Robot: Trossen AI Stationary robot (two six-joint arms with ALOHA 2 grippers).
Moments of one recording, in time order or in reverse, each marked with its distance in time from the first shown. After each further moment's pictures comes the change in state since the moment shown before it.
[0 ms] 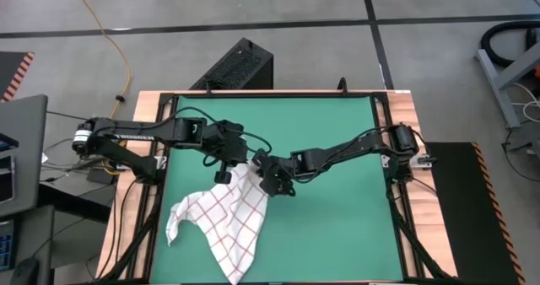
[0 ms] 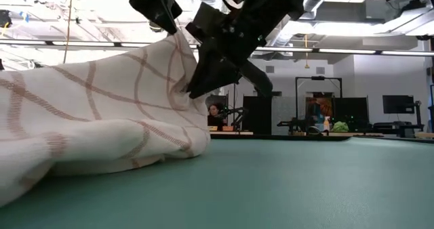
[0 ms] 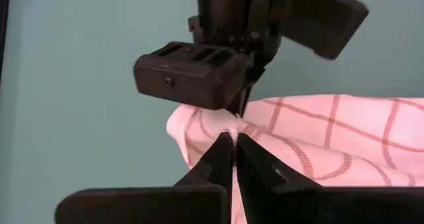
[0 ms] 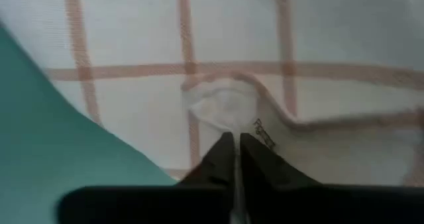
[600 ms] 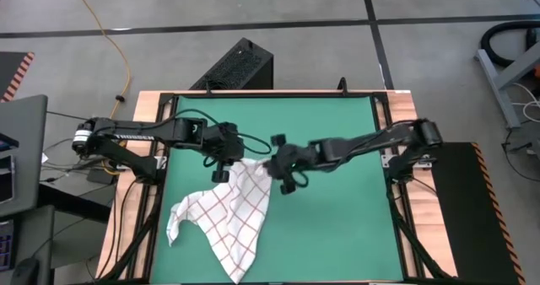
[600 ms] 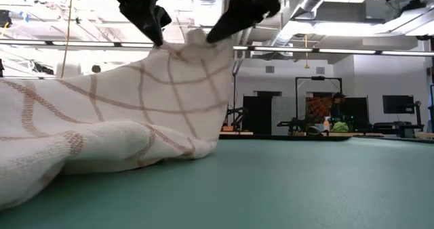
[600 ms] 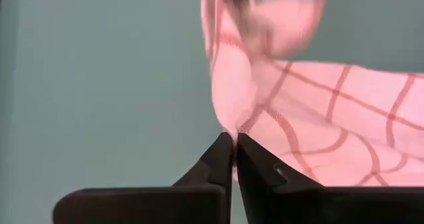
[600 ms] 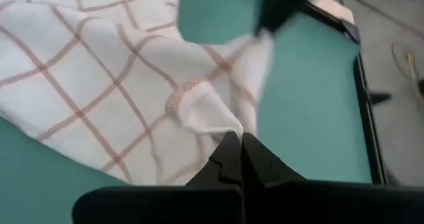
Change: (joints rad) left arm 0.000 0.000 0.000 -0.130 -0.068 -0.090; right arm 0.004 -0.246 0.000 -0.141 -0.025 0.644
